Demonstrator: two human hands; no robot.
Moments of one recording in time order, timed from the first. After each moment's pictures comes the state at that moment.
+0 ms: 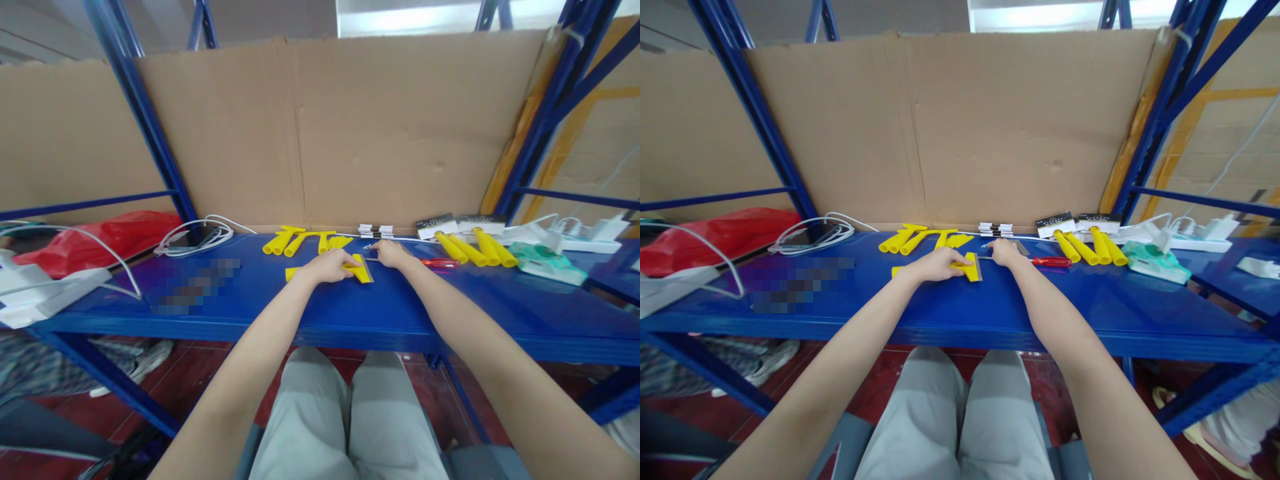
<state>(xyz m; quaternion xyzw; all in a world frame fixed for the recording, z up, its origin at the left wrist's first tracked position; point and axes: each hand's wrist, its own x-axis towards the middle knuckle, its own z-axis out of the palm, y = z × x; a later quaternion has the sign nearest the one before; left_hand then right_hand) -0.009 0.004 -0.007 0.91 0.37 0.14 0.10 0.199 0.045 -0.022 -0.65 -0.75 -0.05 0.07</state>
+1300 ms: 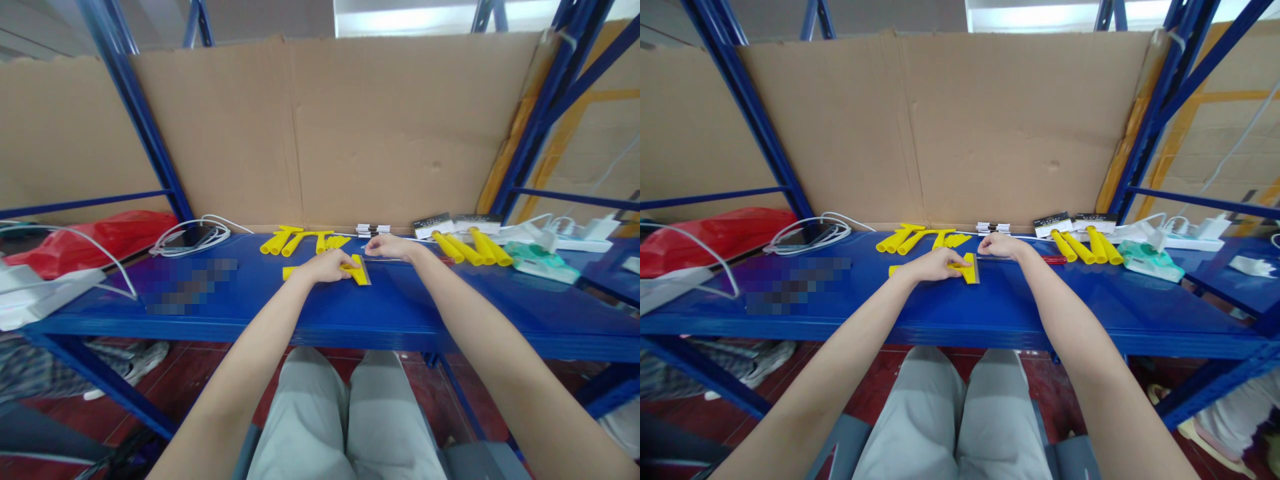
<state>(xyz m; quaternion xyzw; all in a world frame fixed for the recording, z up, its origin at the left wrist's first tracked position) -0.009 0.007 -0.007 0.92 0.35 0.14 0.13 0.204 0.025 0.005 -0.55 -0.78 0.21 0.23</state>
